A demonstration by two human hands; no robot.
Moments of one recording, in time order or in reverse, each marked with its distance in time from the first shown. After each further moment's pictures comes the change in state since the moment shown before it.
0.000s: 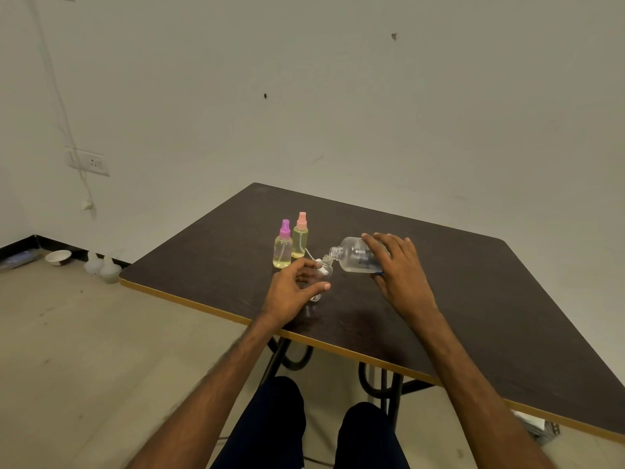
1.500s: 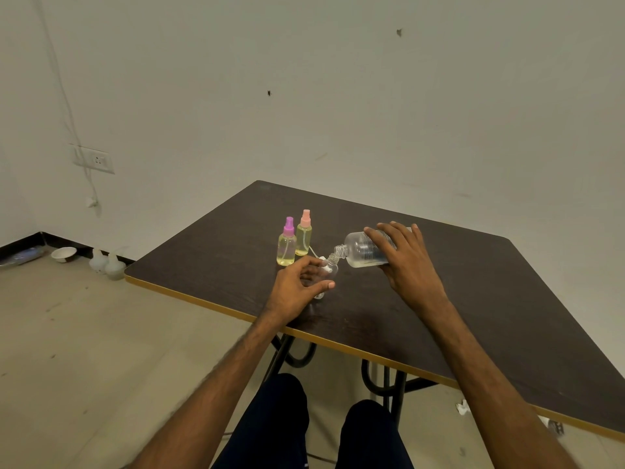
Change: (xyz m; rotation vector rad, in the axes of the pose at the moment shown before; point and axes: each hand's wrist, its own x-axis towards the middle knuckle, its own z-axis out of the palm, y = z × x) left_hand 0.002 -0.002 0.000 0.050 -0.009 0.009; right_hand 0.013 0.006 -0.011 -0.095 -0.037 -0.100
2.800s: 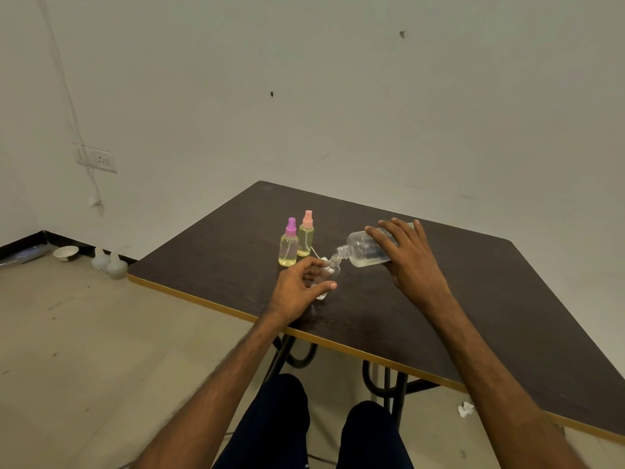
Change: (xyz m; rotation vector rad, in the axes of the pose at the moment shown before) left_hand -0.002 0.002 -0.001 0.023 0.003 0.011; right_hand 0.005 0.005 -0.005 -0.060 -0.015 -0.035
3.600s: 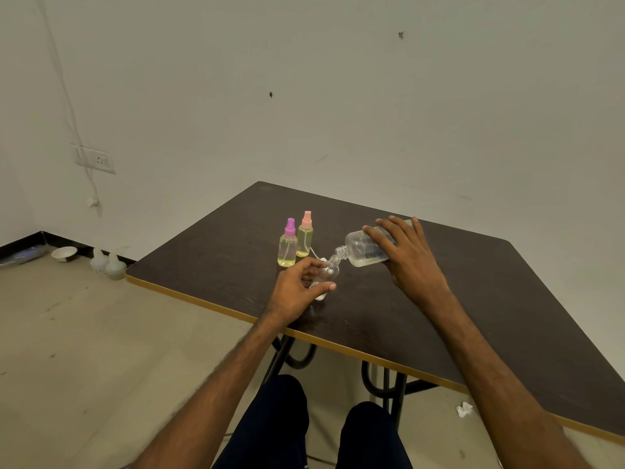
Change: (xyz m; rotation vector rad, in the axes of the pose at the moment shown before) left_hand 0.000 -0.001 0.000 -0.016 0.008 -0.001; right_hand 0.004 0.003 0.000 -0.010 0.032 -0.037
